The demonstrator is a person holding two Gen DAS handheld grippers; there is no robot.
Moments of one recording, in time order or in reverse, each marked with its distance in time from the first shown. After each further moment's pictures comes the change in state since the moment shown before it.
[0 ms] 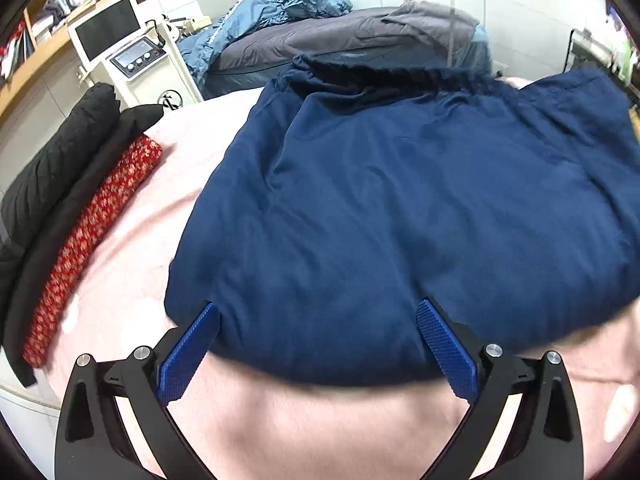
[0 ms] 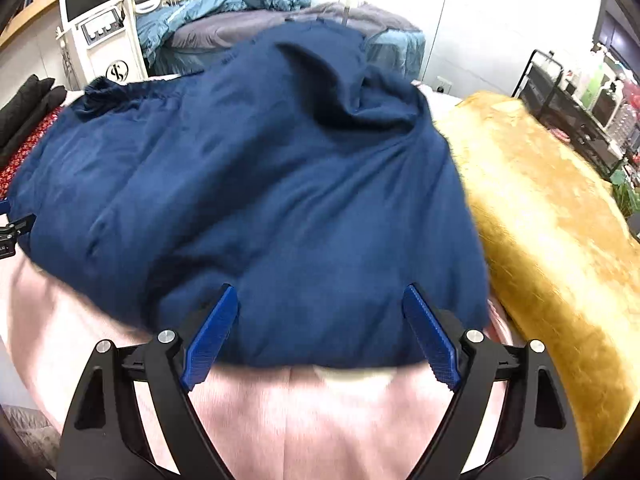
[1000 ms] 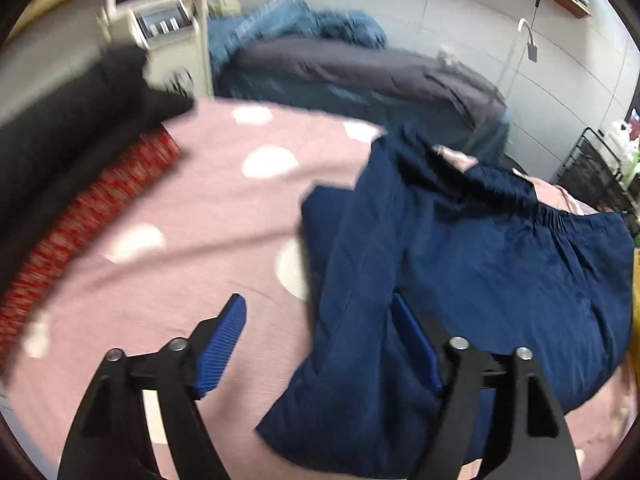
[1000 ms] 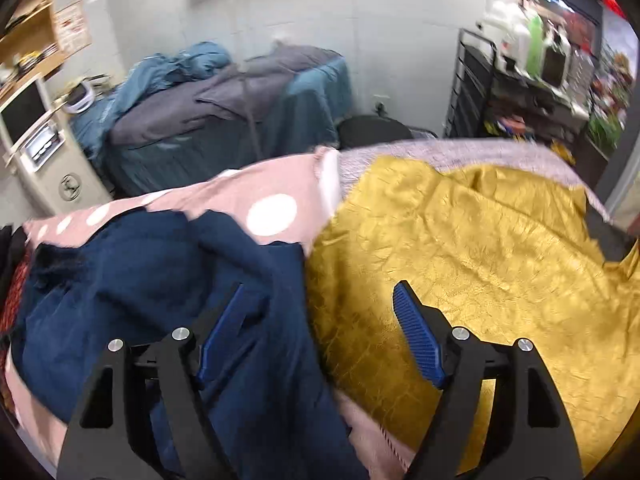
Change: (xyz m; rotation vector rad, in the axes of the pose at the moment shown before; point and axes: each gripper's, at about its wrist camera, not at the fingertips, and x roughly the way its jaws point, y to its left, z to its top) left arm 0.025 0.103 0.057 -0.207 -0.097 -0.103; right arm 0.004 -0.118 0.099 0.279 -0.115 -0.019
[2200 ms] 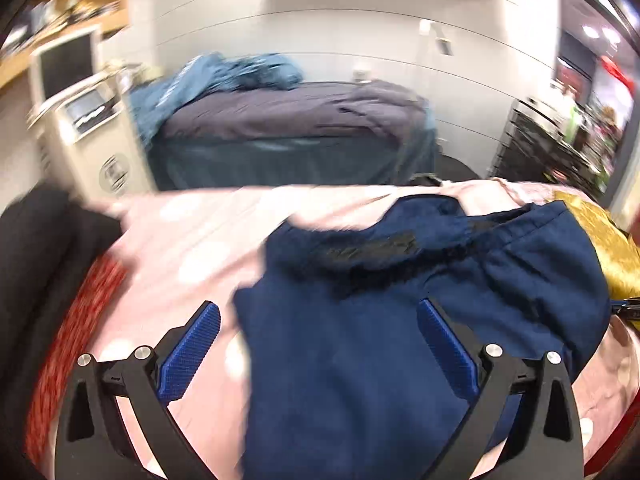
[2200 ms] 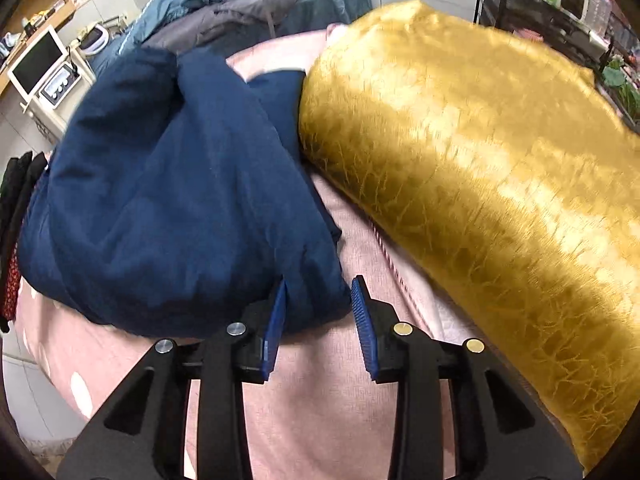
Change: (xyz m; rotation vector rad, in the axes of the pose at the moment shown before) left arm -0.017 -0.032 0.039 0.219 -0.095 -0.162; right arm -0.016 -0.041 -0.109 -0.011 0.262 0.091
